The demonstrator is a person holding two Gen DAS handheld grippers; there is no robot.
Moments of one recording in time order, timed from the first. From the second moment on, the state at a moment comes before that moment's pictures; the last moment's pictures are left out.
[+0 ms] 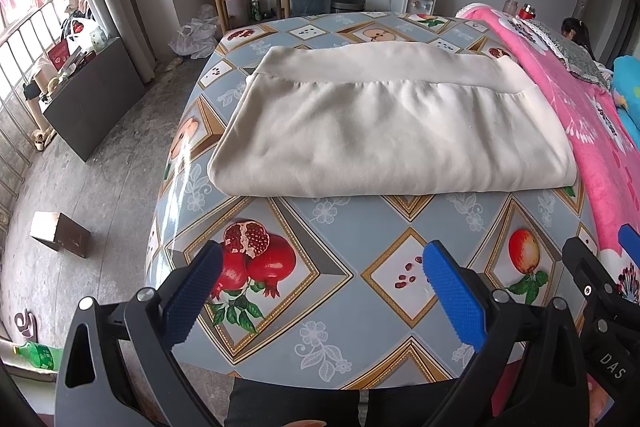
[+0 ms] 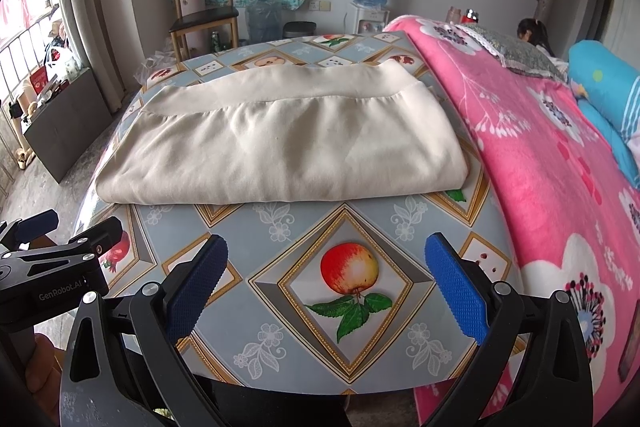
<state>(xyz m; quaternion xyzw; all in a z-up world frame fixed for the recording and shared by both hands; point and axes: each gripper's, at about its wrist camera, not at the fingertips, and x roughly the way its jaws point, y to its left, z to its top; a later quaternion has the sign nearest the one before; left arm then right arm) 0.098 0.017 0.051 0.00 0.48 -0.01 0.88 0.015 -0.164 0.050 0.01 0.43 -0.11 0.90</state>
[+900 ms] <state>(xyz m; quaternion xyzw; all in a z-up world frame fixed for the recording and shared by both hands) 0.096 0.018 0.049 0.00 0.47 -0.01 0.88 0.014 -0.165 0.051 0.01 0.43 -0.11 0.90</state>
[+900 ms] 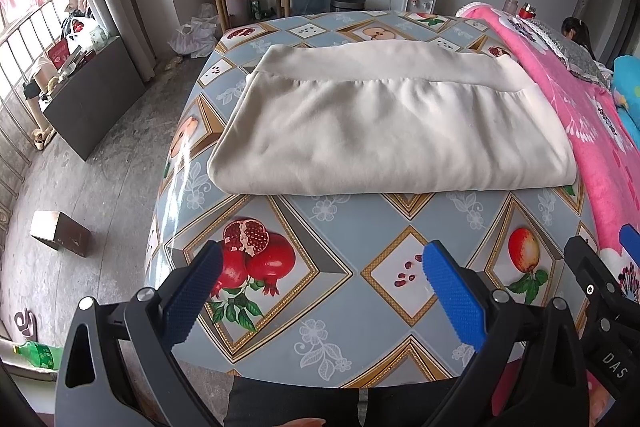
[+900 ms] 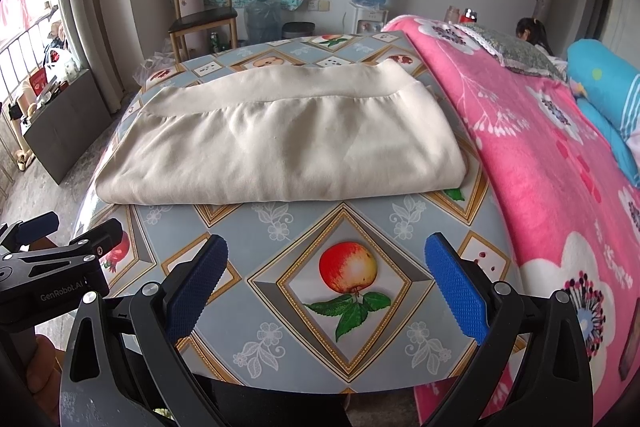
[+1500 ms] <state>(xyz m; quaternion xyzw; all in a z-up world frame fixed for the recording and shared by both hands) 0.095 0.017 0.050 0.00 0.48 -0.01 0.88 0.013 -0.164 0.053 0.01 0.43 -0.11 0.90</state>
